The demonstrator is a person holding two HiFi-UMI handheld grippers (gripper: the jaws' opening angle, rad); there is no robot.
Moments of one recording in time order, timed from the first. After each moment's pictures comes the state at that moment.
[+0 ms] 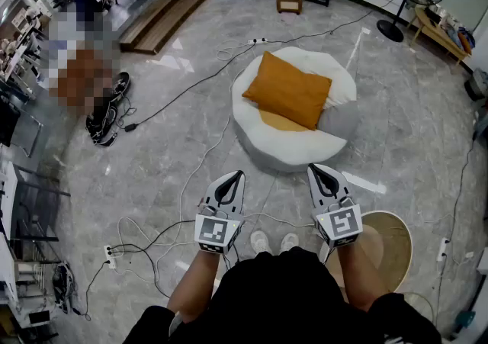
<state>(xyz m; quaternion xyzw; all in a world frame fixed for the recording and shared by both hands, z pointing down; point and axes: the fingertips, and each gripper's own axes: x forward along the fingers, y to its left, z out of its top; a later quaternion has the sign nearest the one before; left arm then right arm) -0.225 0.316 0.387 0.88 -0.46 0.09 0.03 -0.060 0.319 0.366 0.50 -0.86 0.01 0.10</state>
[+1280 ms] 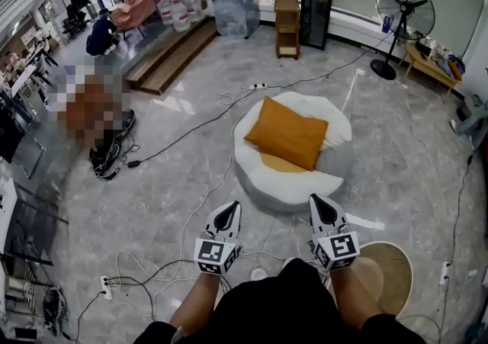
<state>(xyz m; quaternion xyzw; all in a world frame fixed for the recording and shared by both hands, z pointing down) -0.254 0.314 0.391 0.88 -0.47 0.06 0.07 -0.049 0.324 0.353 0.56 -0.83 0.04 0.03</state>
